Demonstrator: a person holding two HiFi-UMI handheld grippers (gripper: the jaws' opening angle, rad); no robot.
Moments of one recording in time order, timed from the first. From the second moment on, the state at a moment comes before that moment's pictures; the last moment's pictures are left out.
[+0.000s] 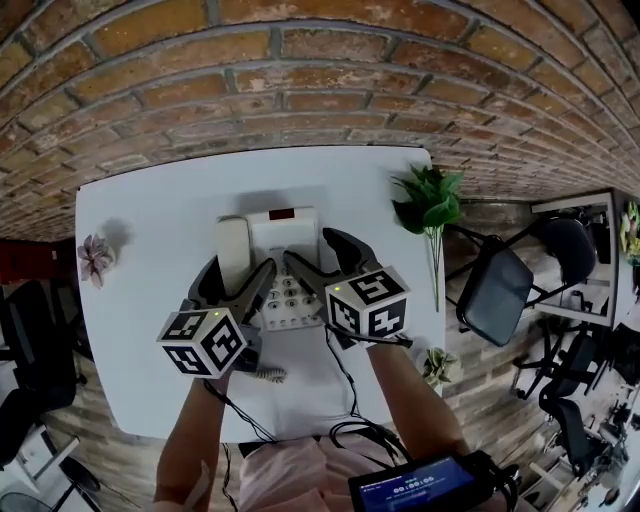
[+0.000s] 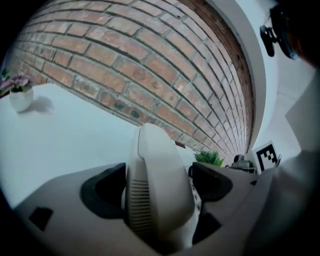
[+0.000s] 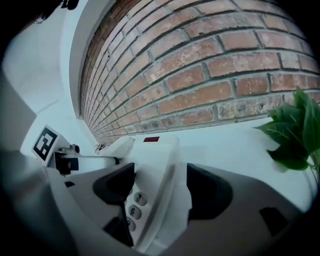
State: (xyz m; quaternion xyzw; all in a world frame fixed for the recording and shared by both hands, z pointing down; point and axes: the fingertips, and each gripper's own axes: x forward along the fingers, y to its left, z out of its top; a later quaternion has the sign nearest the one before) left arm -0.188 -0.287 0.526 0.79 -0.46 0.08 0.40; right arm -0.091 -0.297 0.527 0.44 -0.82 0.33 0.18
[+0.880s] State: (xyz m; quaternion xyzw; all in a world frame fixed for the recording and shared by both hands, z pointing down) left arm -0.193 -0.286 0.527 0.78 -0.47 0.06 0.41; right arm -0.102 -0.297 0.533 0.37 -0.83 0.40 0.13
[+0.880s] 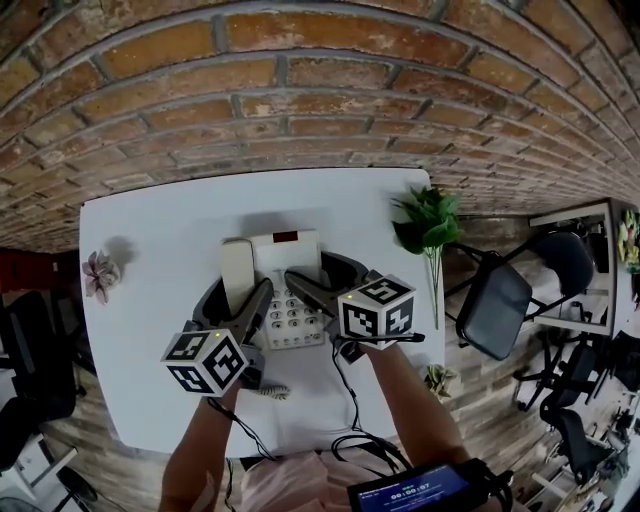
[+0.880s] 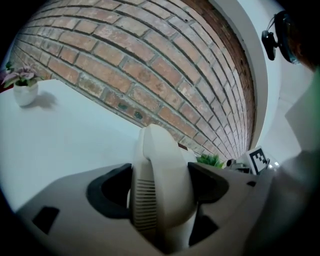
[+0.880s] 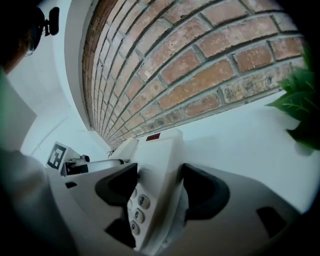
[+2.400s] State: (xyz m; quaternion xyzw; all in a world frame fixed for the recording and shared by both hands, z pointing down) left arm -0.201 -0.263 0.488 0.82 -0.50 -0.01 0.27; right arm -0.116 -0.285 0.515 0.28 -0.86 0.43 0.07
